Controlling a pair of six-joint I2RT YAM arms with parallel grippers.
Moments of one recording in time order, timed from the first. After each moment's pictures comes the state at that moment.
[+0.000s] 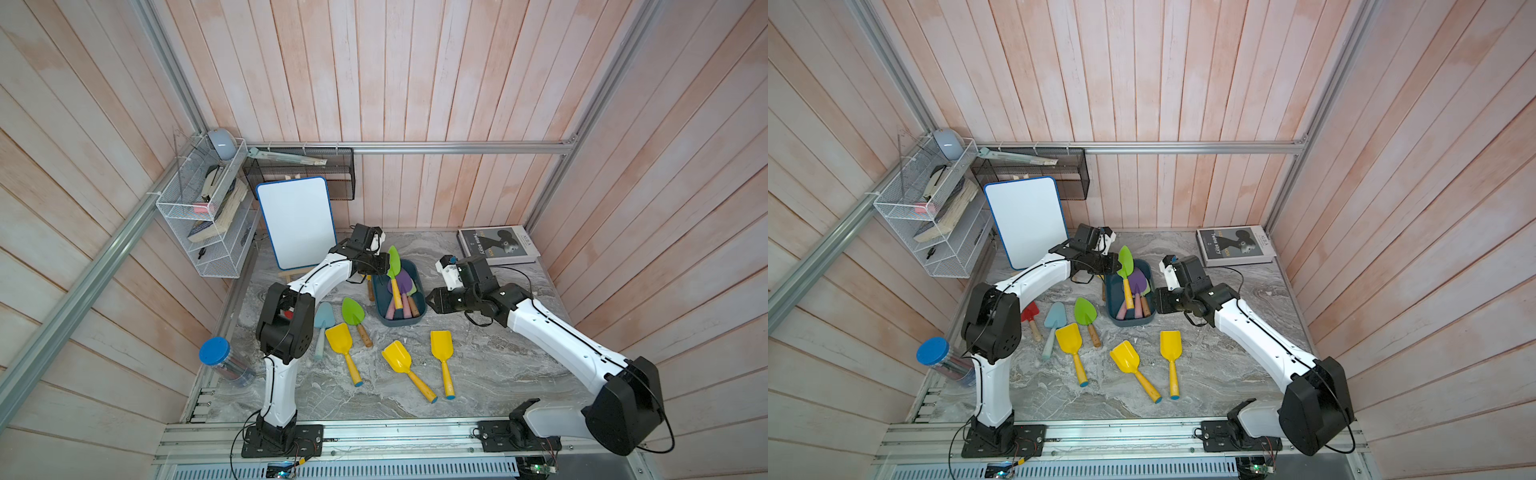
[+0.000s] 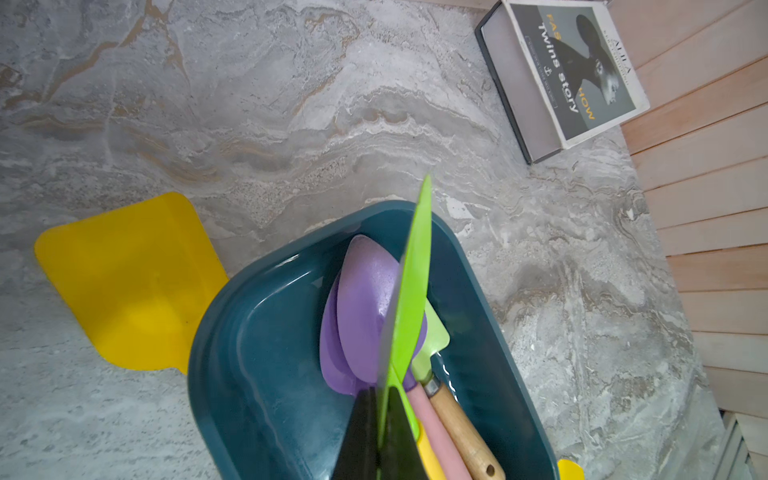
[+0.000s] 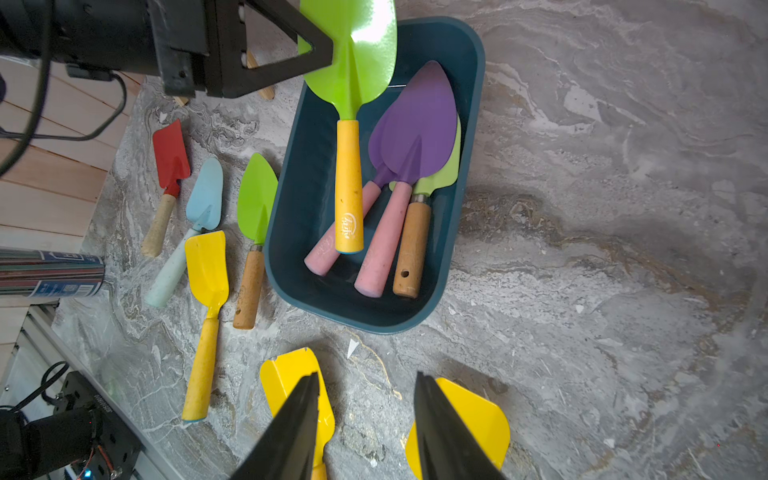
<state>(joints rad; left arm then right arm) -0.43 2.07 1.68 -0.46 0.33 -0.29 0.54 1.35 1.07 -0.57 -0.22 0.34</state>
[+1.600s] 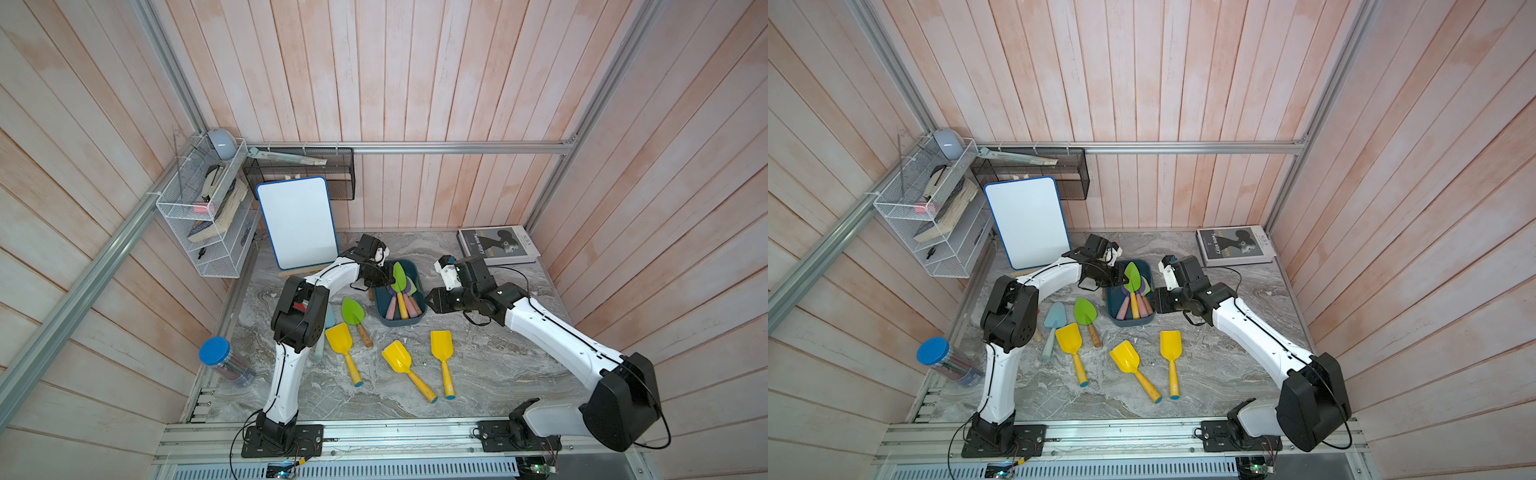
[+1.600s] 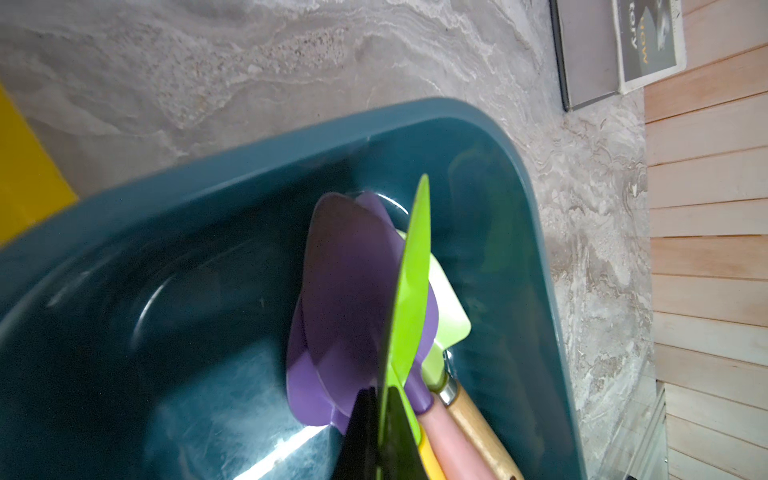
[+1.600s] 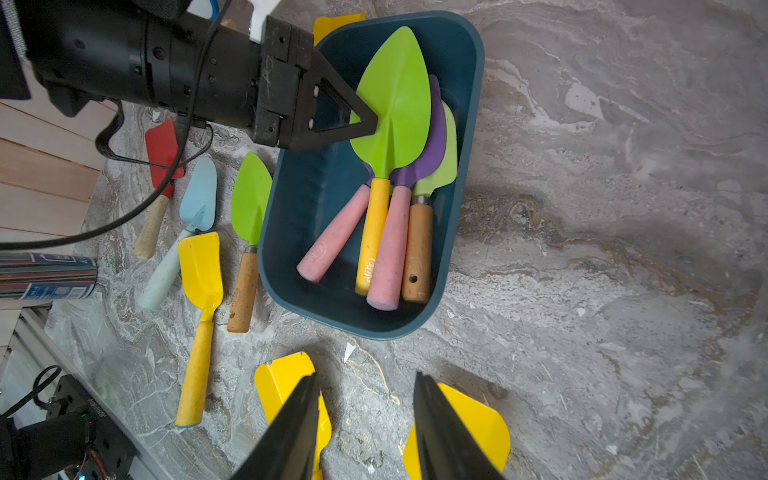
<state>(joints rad) -0.44 2.23 1.72 -0.48 0.47 -0.39 0.54 1.37 1.07 -0.55 -0.21 0.34</state>
